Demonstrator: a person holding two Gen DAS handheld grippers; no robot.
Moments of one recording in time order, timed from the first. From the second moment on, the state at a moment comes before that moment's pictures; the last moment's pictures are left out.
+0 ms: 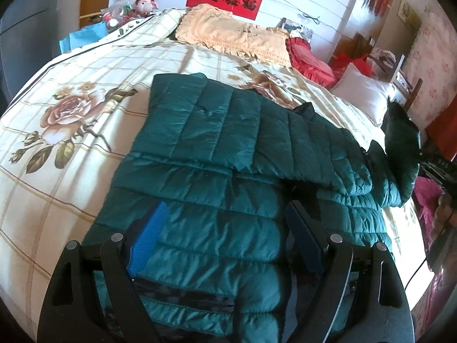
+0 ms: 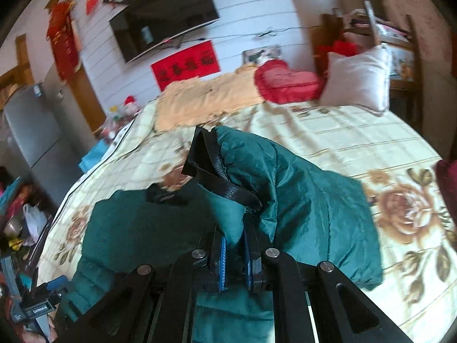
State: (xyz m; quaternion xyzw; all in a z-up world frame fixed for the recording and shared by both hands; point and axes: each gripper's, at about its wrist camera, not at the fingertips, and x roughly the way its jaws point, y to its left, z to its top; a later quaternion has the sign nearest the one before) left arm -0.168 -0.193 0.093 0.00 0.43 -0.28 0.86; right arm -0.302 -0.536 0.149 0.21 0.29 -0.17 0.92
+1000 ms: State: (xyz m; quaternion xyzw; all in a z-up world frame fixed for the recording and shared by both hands) left arm -0.146 -0.139 0.091 -0.05 0.43 -0.25 0.86; right arm -0.136 -0.355 0.117 0.20 0.38 0.02 0.91
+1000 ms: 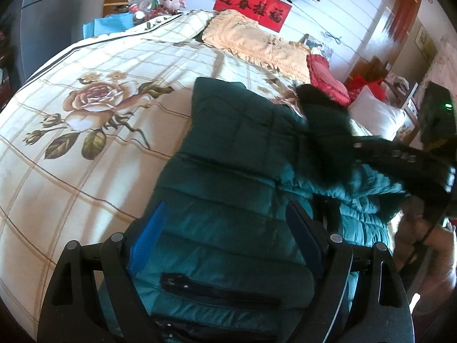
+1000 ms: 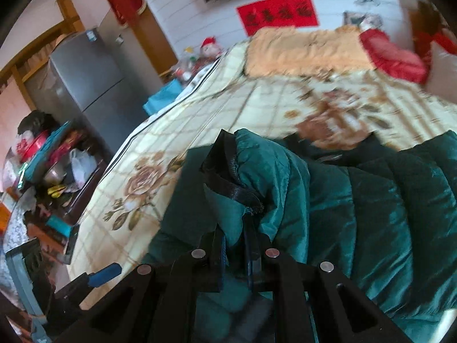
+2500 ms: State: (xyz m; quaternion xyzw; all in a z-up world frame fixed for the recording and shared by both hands) left arm -0.078 -0.239 0.093 -0.05 0.44 -0.26 0.86; right arm -0.313 -0.476 0.141 0.25 0.34 -0.08 0.90
